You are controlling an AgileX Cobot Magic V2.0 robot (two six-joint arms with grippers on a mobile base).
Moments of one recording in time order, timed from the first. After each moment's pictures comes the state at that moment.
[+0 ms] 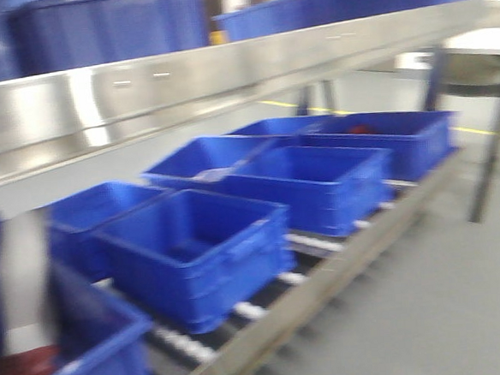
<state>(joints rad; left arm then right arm) -0.07 -0.01 0.03 -0.07 0.07 0.03 -0.05 0.06 -0.47 -0.06 0.52 0.12</state>
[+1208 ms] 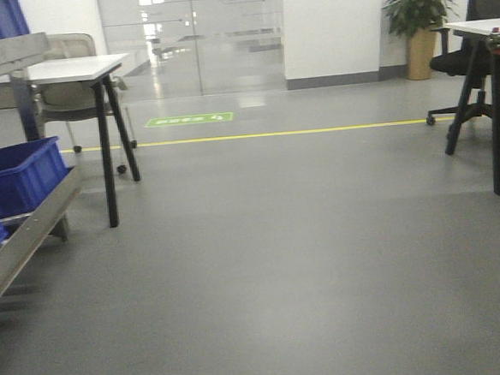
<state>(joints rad) -0.07 -0.01 0.03 -0.07 0.07 0.03 -0.05 0.06 -0.47 -0.06 0.52 0.12</state>
